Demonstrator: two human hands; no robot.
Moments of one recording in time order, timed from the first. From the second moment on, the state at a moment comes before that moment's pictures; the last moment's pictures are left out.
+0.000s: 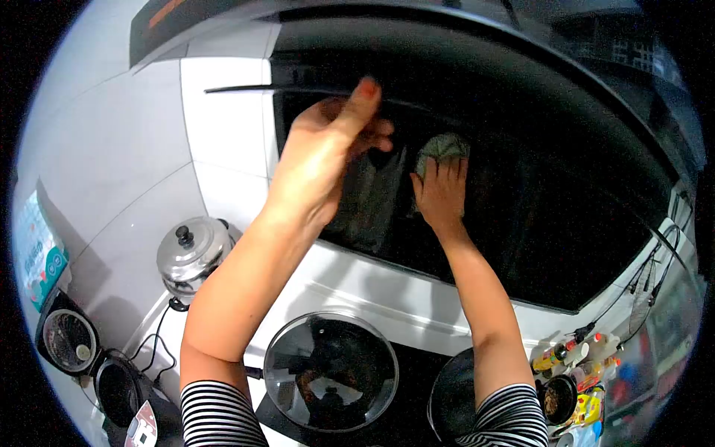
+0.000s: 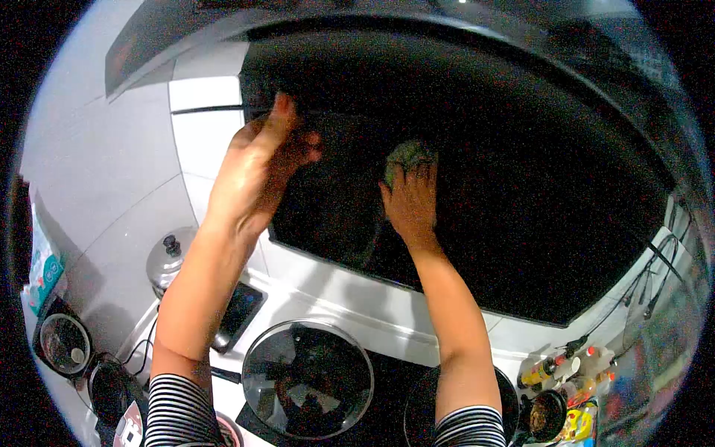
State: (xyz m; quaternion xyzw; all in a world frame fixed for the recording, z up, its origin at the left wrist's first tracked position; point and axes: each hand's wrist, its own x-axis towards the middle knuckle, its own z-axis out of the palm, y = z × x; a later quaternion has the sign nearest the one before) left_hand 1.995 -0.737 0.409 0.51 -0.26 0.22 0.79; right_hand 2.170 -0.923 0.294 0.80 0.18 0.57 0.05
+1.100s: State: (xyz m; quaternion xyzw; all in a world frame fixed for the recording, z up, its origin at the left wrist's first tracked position) left_hand 2.011 -0.726 0.393 0.57 -0.32 0.22 0.72; right_hand 2.190 -0.771 0.211 0.62 0.63 0.46 -0.08
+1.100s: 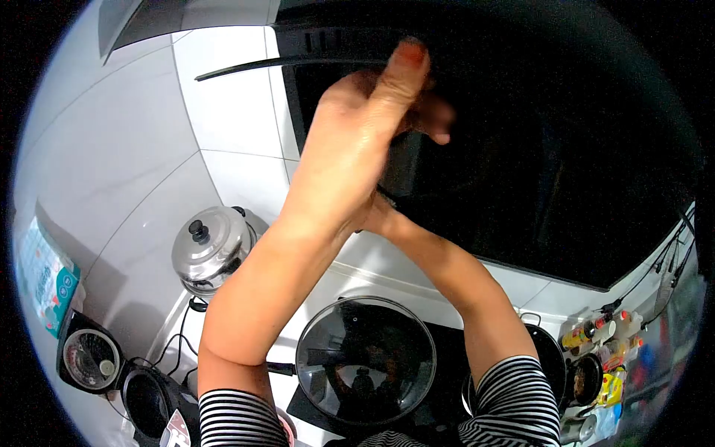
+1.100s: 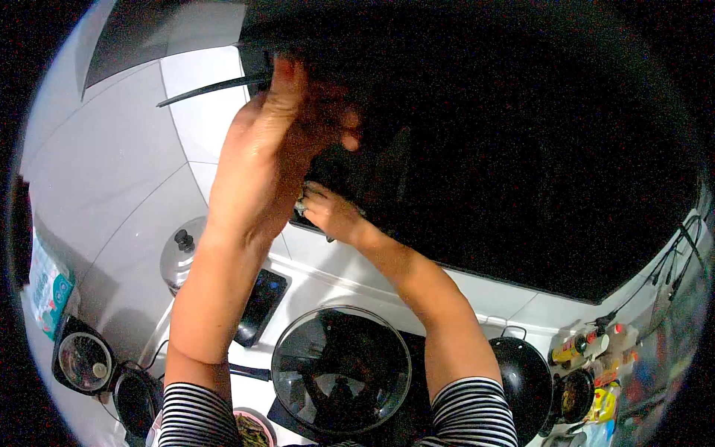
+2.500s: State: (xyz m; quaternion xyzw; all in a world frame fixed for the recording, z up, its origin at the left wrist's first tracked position) left_hand 1.993 -0.797 0.386 0.45 -0.27 0.30 0.80; right_hand 2.089 -1.174 0.210 0.76 -0.10 0.63 -0.11
